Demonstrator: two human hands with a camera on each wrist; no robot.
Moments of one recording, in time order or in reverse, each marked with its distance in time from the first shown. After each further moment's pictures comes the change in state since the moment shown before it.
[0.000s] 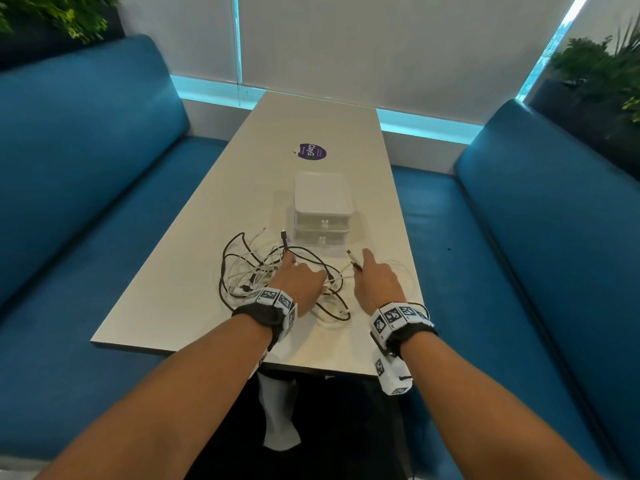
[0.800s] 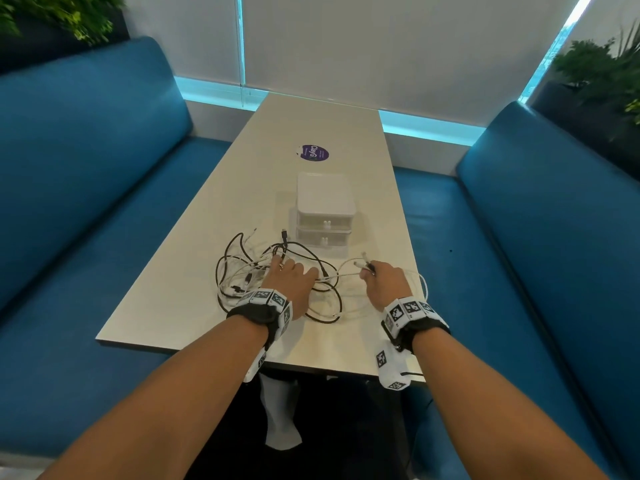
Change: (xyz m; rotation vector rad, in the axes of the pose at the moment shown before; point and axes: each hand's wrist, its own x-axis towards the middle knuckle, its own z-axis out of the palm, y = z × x) left_hand -0.008 -0.011 0.016 0.009 -0.037 -0.106; right_hand 0.005 0.015 -0.011 0.139 -0.051 0.076
